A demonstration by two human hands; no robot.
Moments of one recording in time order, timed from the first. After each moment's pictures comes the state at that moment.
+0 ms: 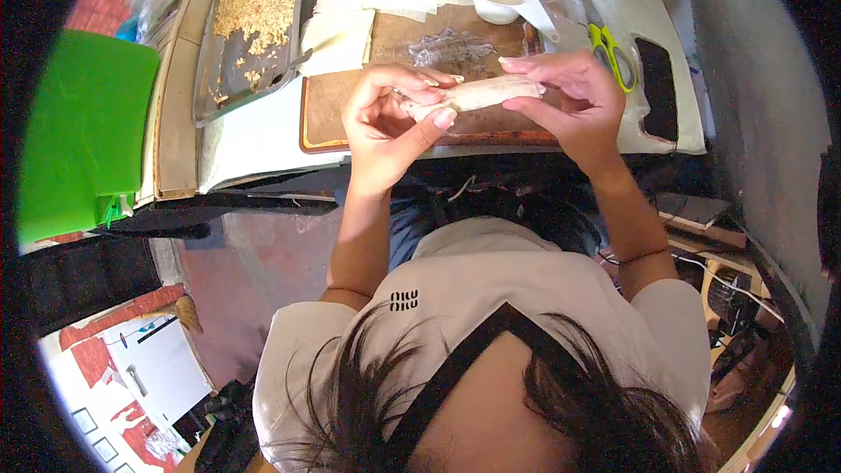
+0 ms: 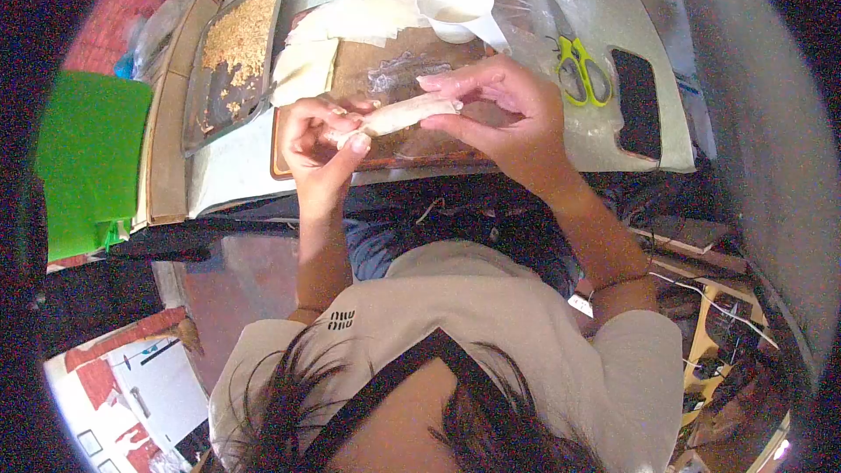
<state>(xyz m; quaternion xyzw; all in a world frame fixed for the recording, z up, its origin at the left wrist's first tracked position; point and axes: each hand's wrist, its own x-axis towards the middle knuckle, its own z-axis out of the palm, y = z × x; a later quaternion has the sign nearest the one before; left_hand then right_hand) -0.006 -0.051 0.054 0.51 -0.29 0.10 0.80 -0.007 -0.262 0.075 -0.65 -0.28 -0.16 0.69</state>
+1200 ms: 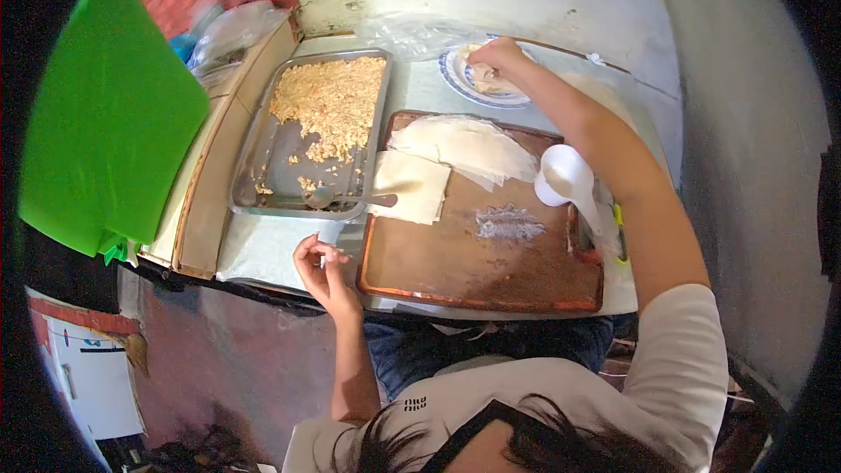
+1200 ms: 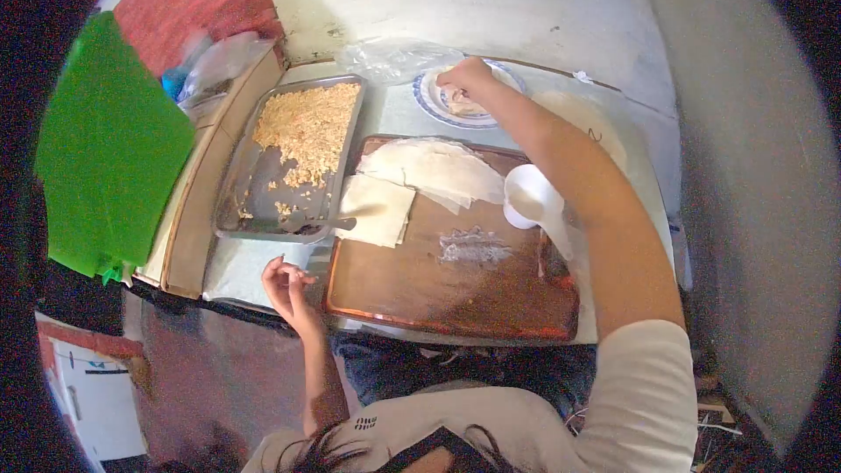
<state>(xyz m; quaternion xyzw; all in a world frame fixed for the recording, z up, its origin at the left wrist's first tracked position) 0.008 0.081 -0.021 0.59 0.09 0.41 0.69 0.390 -0.164 0.071 -0.88 -0.04 0.02 0.46</state>
